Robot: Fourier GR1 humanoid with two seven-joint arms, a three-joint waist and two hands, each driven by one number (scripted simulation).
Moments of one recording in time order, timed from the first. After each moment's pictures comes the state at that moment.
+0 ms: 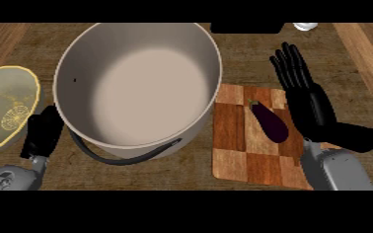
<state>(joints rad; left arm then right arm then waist) -0.14 0.60 -0.32 -1.37 0.29 0.27 -0.04 -0.23 -0.23 0.14 -1.59 -0.28 -0.02 -0.20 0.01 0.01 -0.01</state>
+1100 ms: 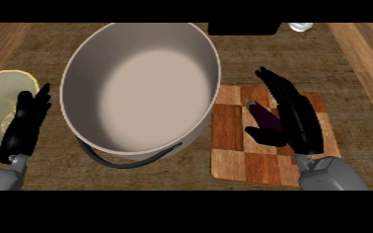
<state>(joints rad) -0.11 0.65 -0.25 -1.38 0.25 0.39 0.31 -0.22 -0.40 0.42 -1.62 0.67 -0.34 0.26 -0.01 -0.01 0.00</state>
